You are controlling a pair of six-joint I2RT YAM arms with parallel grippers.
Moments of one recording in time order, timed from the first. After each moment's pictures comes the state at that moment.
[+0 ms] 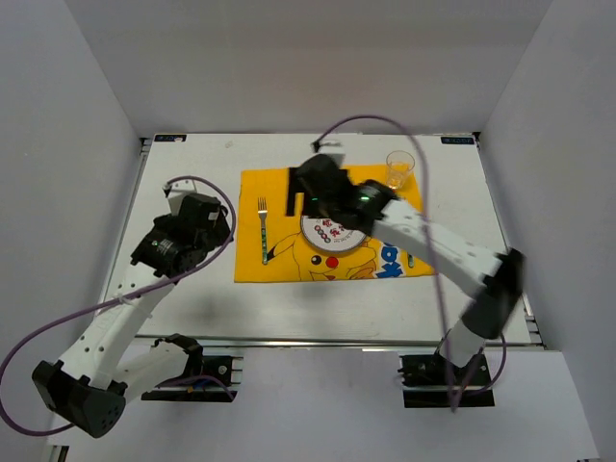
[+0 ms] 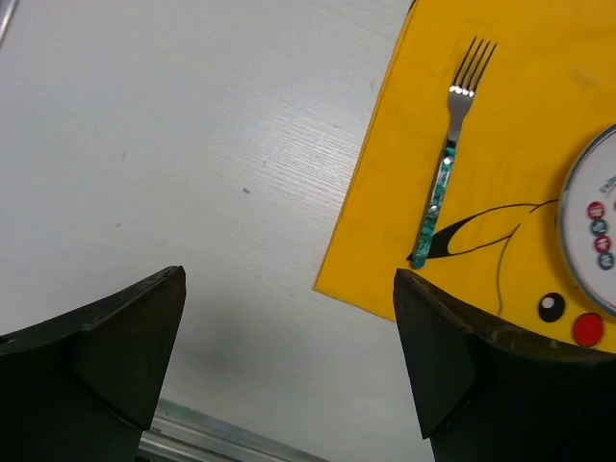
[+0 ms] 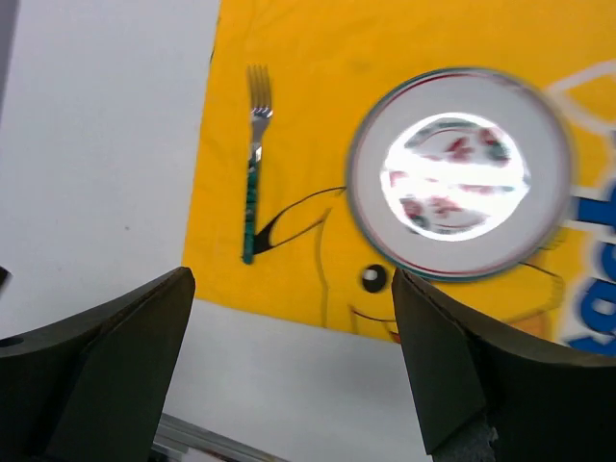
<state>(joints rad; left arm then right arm) -0.46 0.99 1.03 -0.89 -0.56 -0.62 0.96 1.71 1.69 -0.70 0.38 0.67</state>
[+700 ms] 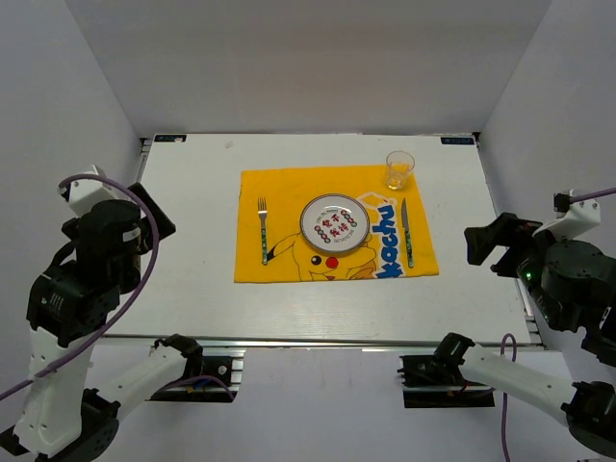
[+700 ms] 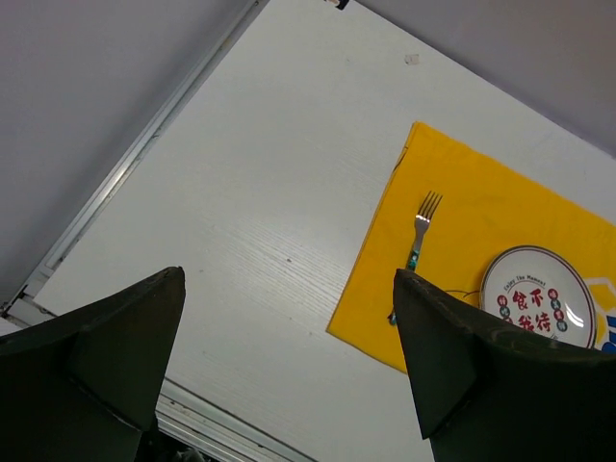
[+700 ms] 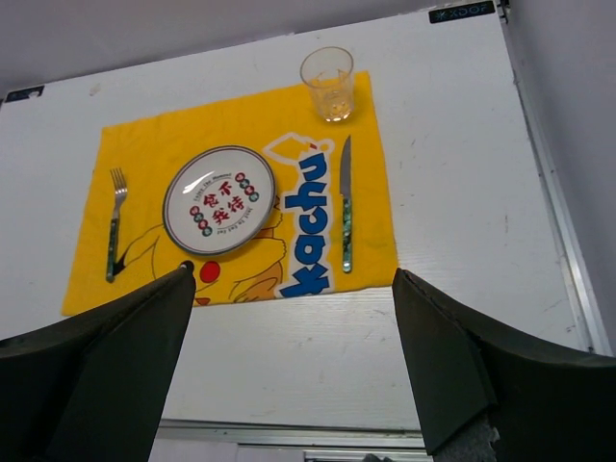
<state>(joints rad) -0.46 0.86 1.60 -1.27 -0.76 -0.61 0.91 0.67 1.55 -1.27 0.75 0.53</state>
